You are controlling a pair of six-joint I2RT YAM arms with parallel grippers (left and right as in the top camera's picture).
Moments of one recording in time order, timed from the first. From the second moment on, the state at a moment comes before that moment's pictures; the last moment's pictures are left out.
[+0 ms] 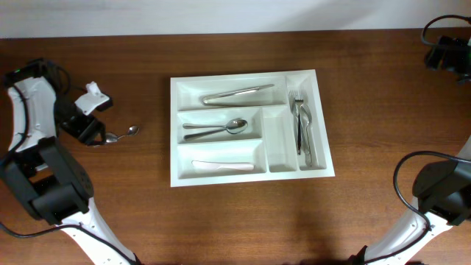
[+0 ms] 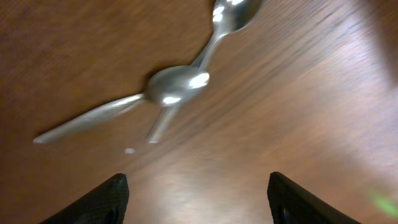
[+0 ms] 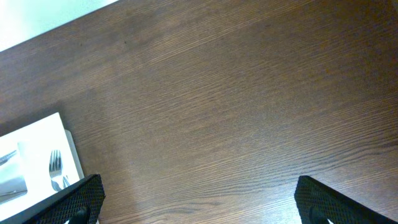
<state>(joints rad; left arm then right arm) 0.41 2.20 1.91 -1.36 0.11 1.05 -0.51 2.11 2.40 -1.35 -0.20 -0.10</state>
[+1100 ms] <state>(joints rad) 0.42 2.35 1.91 -1.13 0.10 1.35 -0.51 2.11 2.40 -1.35 -0.20 -0.10</state>
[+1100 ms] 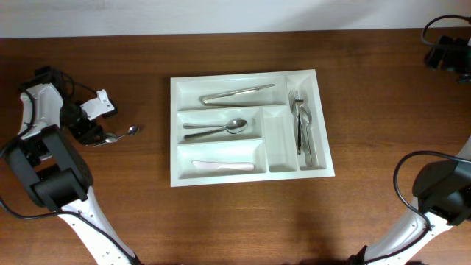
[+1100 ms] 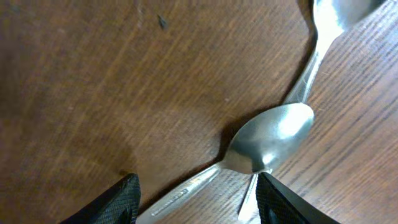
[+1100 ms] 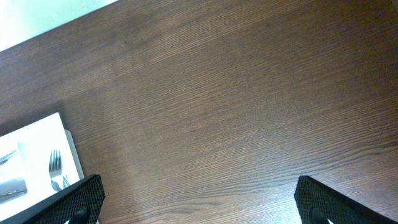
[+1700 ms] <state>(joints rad) 0.41 2.35 1.91 -1.16 0.17 1.37 -0.51 2.11 2.40 -1.35 -0.20 -0.10</state>
